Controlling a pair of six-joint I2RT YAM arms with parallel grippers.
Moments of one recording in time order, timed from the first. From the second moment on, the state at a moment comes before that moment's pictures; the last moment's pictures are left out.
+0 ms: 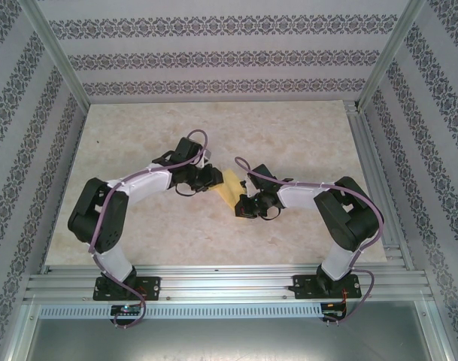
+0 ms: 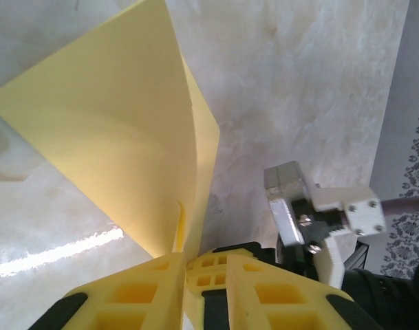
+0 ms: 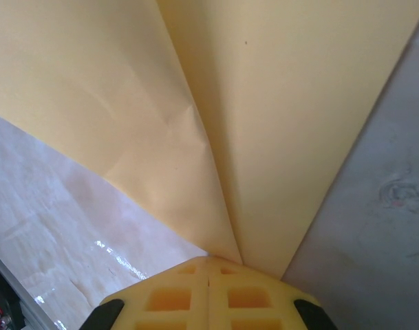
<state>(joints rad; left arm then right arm) -0.50 1.70 1.08 -0.30 0.52 -0.85 0.61 1.74 0.82 -0.23 -0.50 0.57</state>
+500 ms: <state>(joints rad) -0.57 1.81 1.09 -0.20 0.54 -0.97 0.59 1.75 0.82 -0.23 -0.53 0.58</state>
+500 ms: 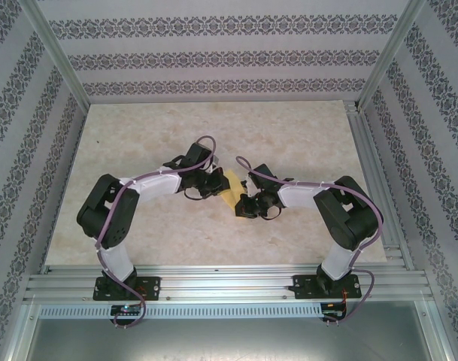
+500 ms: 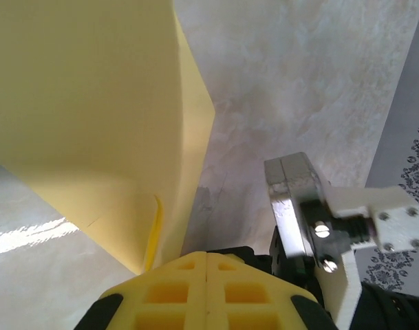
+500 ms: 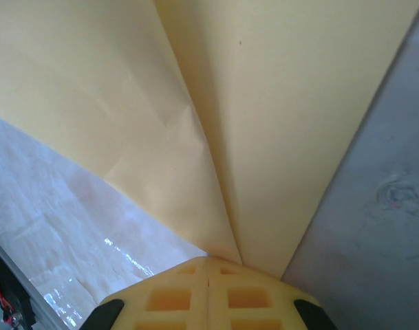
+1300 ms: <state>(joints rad) -0.60 1.97 1.14 -0.17 0.54 -0.93 0.59 1.75 0.82 -0.22 -0.53 0.58</state>
